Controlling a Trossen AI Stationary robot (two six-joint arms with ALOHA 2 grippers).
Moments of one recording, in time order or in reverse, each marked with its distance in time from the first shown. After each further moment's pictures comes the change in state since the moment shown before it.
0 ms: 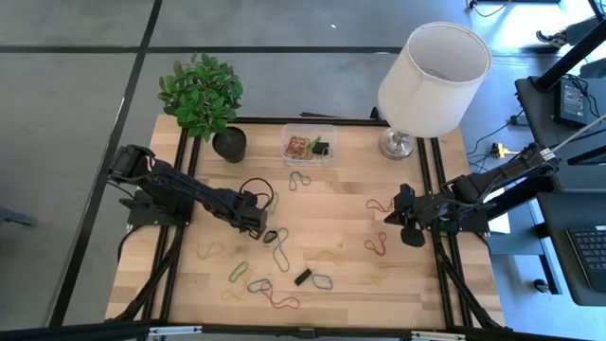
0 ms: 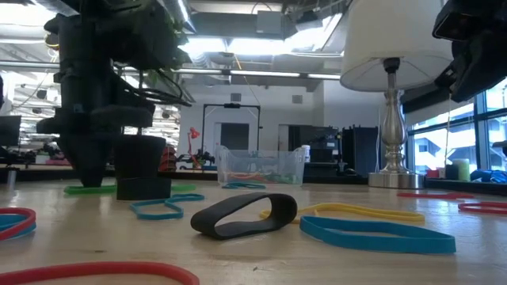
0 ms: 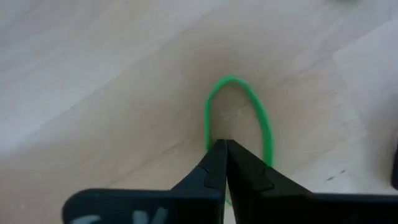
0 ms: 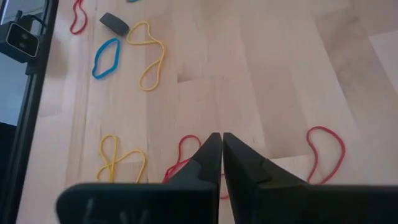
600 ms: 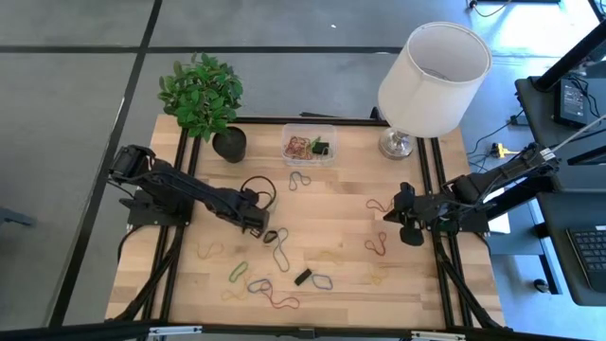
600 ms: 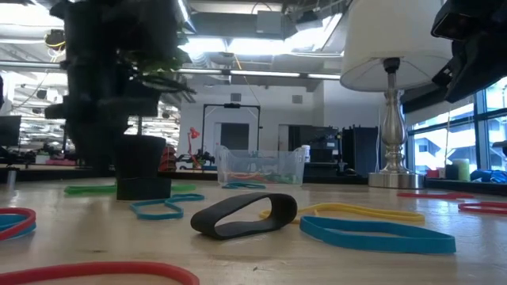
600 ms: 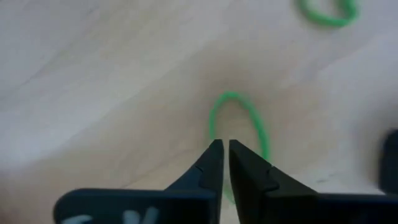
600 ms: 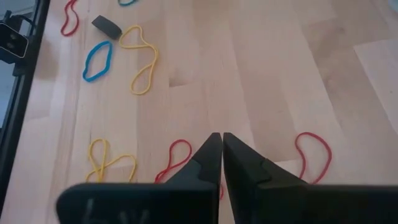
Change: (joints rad) left arm -0.005 0.001 0.078 -0.133 -0.065 0.000; right arm 0.000 0.000 0.000 0.000 0.038 -0.026
